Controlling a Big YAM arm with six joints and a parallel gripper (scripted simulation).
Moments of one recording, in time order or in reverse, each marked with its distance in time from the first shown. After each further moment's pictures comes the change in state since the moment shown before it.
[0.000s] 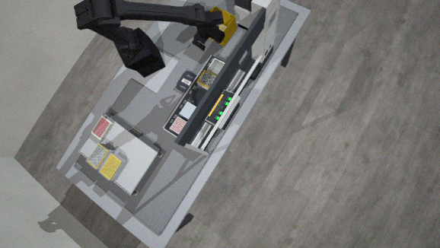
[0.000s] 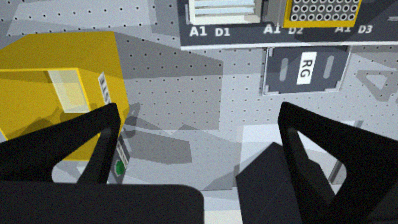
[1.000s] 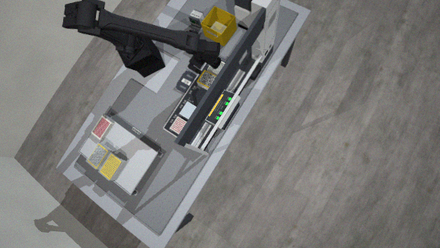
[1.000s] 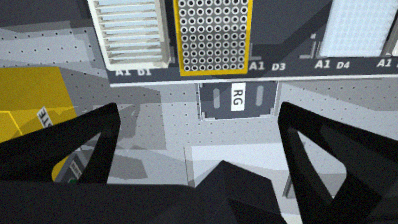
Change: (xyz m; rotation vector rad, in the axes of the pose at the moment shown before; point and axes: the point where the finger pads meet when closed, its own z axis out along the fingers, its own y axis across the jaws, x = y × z) arm -0.058 -0.115 0.000 -0.002 -0.001 0.000
